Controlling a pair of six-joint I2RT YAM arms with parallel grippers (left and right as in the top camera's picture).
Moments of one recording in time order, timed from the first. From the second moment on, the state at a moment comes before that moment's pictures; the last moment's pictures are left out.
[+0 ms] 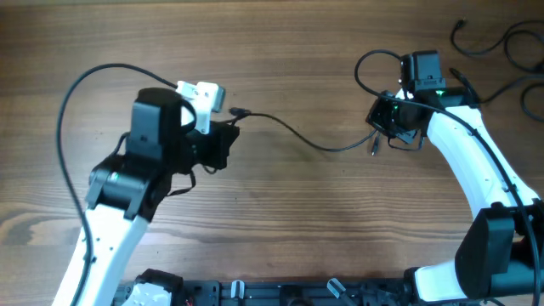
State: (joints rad) left arm -0.27 1.11 1.07 -0.73 0.39 -0.18; right arm 0.08 1.64 1.19 -0.78 -0.14 0.63
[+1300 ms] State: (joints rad) left arm -0.03 1.39 0.87 -0.97 0.37 -0.50; right arm 0.08 1.64 1.19 -0.81 -0.06 0.65
